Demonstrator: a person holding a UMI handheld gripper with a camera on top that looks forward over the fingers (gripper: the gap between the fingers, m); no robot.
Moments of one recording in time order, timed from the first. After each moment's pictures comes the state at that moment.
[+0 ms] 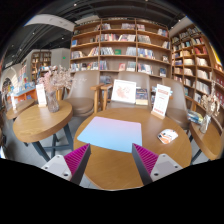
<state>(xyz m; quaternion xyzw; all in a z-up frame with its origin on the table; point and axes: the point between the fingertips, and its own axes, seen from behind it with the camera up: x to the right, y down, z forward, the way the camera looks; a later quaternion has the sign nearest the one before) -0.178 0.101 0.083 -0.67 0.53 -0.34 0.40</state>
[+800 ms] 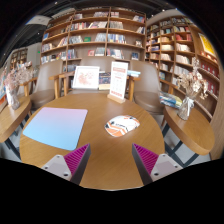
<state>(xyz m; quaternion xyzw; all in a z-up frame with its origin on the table) -0.108 -0.105 0.018 -0.62 0.62 -0.37 0.30</state>
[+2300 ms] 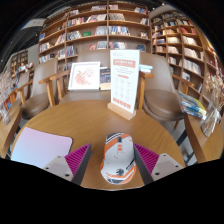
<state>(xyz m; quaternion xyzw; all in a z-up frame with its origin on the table) 0.078 -0.115 -0.013 -0.63 0.63 -0.32 0.32</state>
